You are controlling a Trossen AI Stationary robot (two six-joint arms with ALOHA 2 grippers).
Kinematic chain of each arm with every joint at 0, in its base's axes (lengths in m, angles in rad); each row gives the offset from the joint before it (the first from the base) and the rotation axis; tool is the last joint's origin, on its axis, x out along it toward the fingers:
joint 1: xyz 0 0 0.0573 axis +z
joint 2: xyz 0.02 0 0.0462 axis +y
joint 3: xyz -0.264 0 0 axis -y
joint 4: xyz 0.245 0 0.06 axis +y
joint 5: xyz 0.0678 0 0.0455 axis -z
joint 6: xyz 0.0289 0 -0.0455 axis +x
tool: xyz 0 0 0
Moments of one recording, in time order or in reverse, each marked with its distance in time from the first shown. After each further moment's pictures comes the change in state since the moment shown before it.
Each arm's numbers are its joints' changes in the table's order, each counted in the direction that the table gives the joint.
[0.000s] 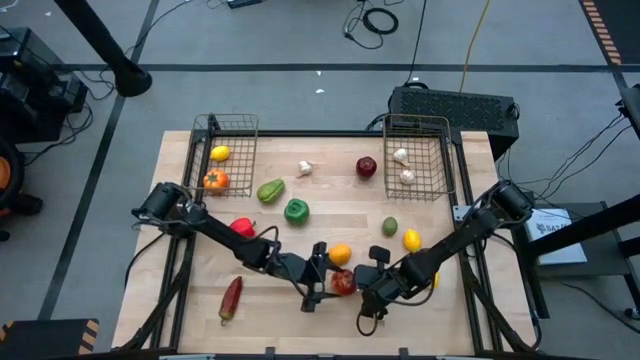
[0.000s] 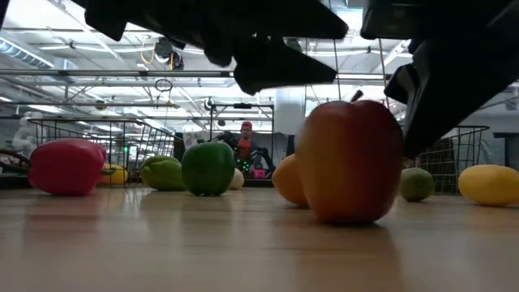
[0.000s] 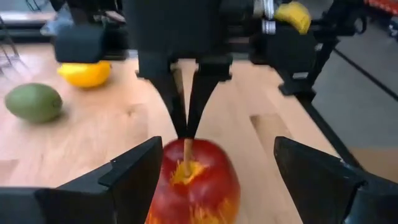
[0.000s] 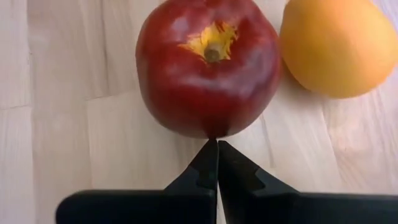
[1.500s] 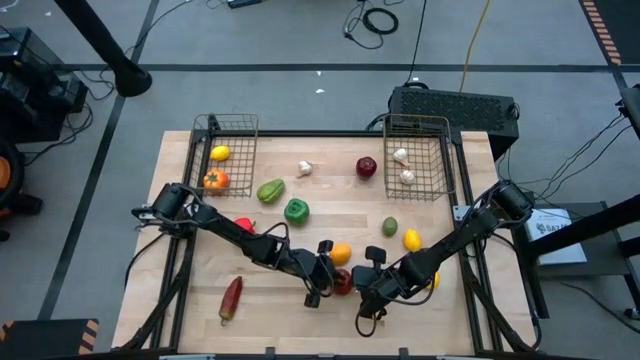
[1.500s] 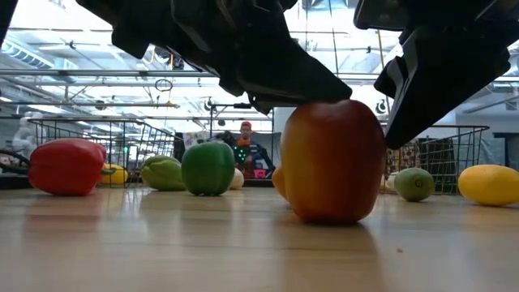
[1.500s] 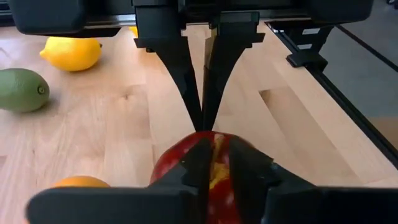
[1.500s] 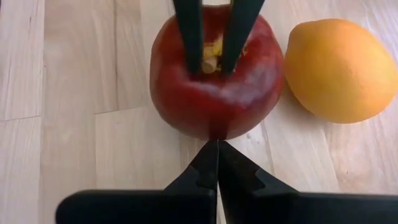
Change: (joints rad) left arm 0.058 0.053 0.038 0.072 0.091 0.068; right arm -0.006 0.000 0.000 -0.056 0.021 -0.052
